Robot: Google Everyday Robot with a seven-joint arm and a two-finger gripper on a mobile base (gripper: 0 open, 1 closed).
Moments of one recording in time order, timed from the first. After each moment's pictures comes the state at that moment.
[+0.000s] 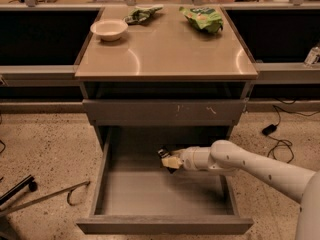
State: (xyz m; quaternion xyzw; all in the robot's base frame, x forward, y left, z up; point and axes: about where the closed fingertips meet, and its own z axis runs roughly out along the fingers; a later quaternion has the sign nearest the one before) arm 0.622 -0.048 0.446 -0.30 0.83 0.31 0.34
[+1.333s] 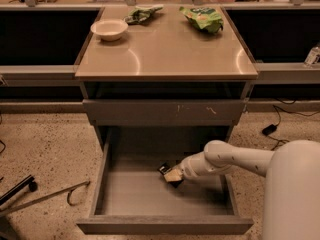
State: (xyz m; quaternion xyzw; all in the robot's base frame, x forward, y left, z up) arm 0.583 -0.057 0.386 -0.34 0.87 0.29 0.21
